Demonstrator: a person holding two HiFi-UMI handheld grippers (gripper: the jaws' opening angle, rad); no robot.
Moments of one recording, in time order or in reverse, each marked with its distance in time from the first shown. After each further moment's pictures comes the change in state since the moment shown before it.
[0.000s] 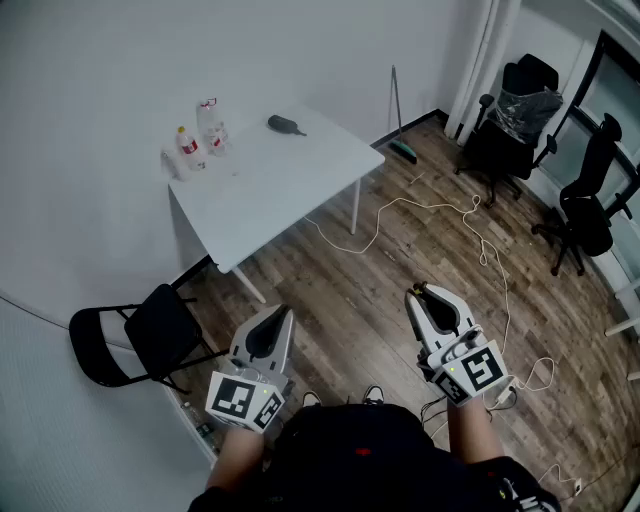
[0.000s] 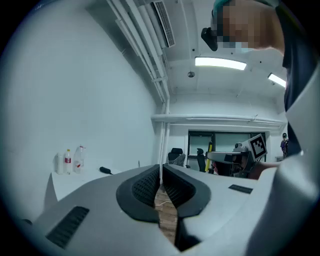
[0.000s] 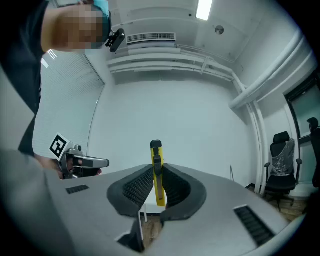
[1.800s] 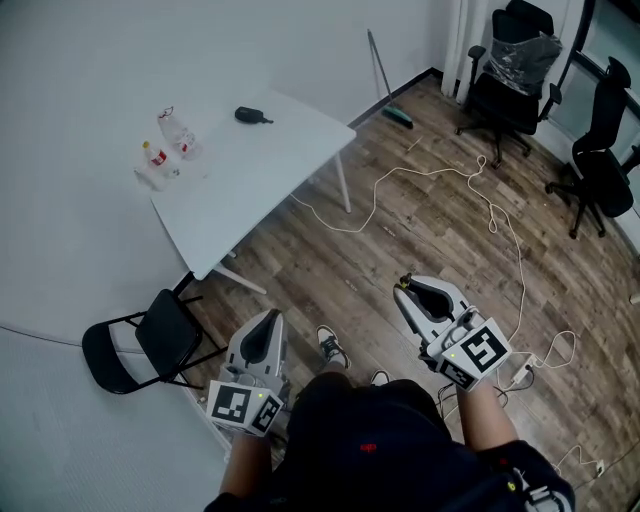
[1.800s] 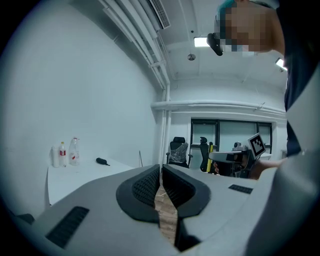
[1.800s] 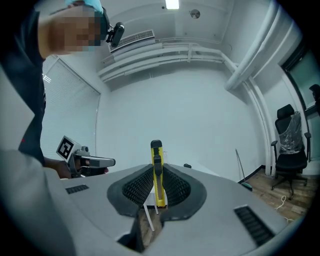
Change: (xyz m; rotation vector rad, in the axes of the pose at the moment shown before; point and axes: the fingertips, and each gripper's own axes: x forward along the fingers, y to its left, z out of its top) left arm 0.113 -0.084 -0.048 0.015 0.129 0.061; right arm -0.046 -0.140 -0.061 0.151 0.060 0.114
